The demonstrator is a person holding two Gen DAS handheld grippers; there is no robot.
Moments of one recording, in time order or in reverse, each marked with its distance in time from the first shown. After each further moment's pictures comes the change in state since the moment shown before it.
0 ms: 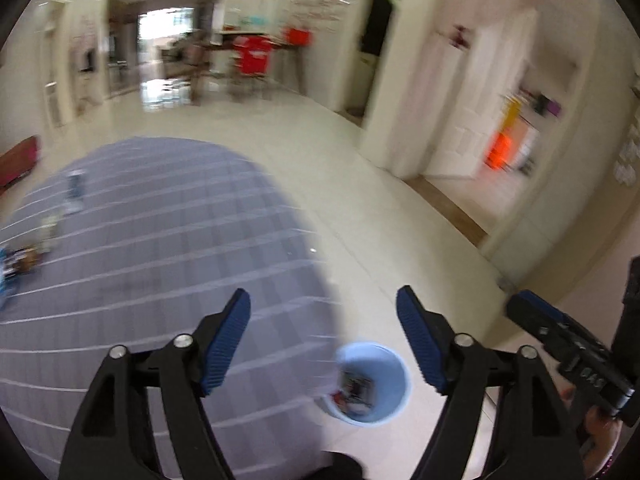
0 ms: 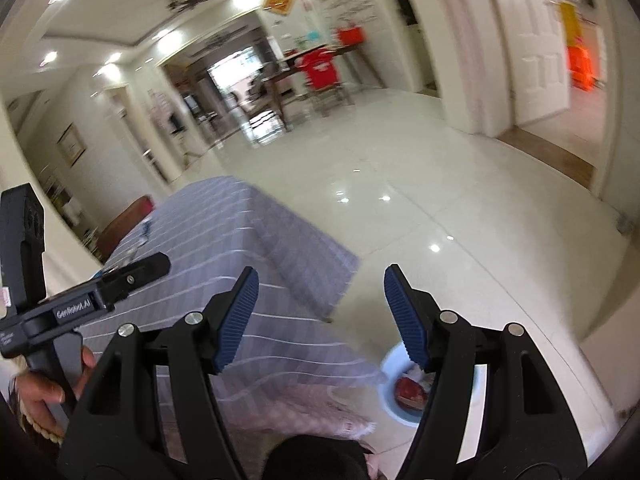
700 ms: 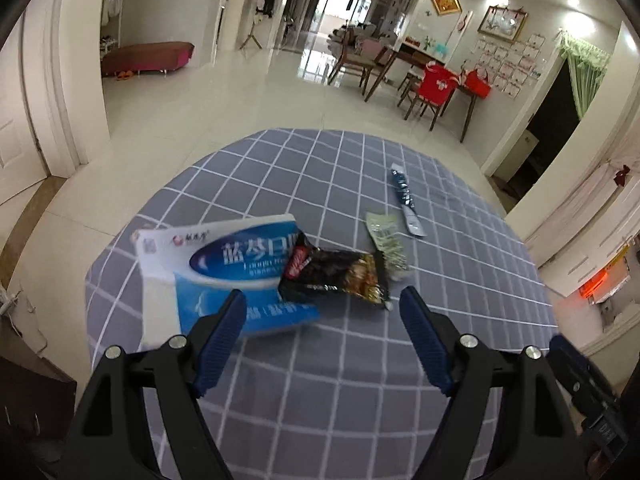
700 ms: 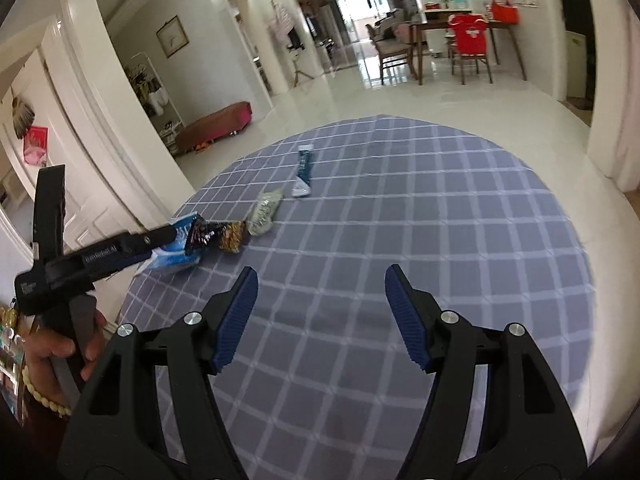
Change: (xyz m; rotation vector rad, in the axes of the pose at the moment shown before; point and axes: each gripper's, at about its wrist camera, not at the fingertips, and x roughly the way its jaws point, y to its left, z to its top) left arm -0.043 0.337 0.001 -0.479 -0.017 0.287; right arm 0.194 0.286 0.002 -0.309 0.231 0.271
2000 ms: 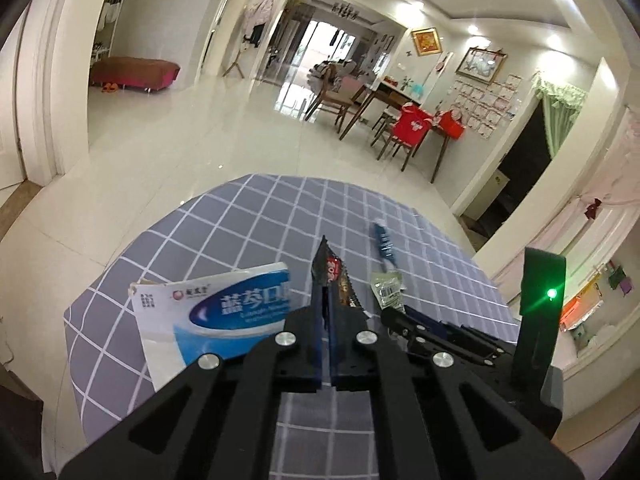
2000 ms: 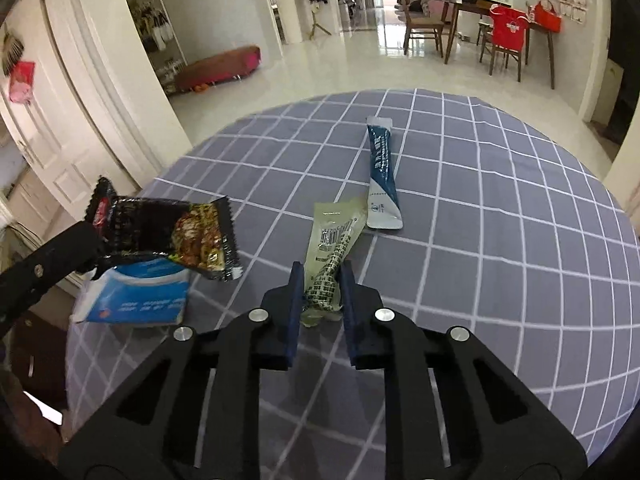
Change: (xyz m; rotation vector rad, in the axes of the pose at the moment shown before) left arm -0.023 0.012 0.008 -0.043 -0.162 -0.134; right arm 0.127 0.051 0.033 -0.131 0.143 -0.028
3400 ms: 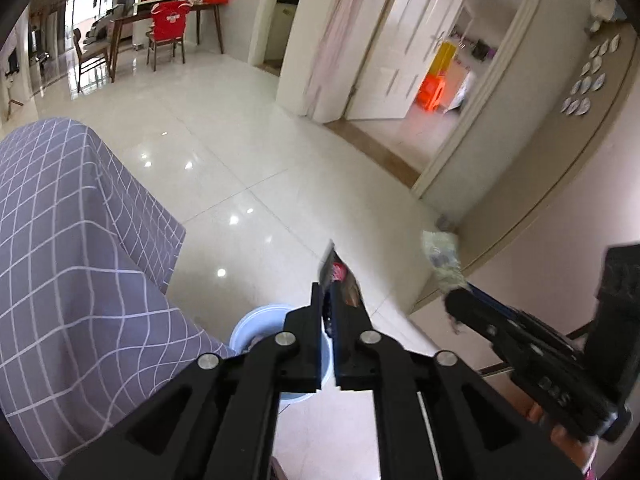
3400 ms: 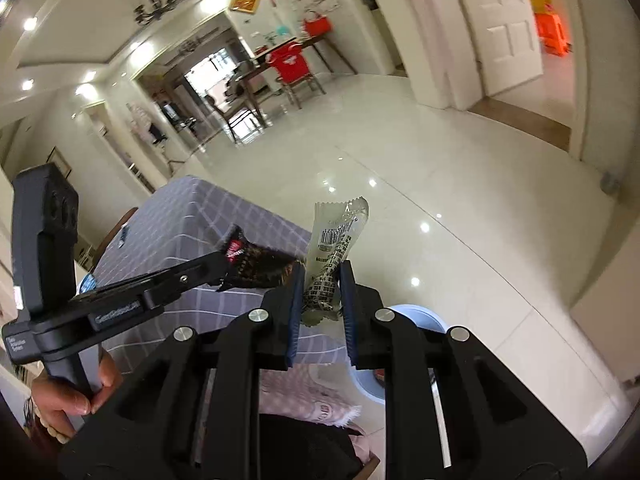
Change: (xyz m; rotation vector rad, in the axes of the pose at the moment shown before) left arm 0.016 -0.449 -0.308 0.642 0.462 -0.422; right arm -0.386 -0.318 -0.360 0.658 -0.338 -0.285
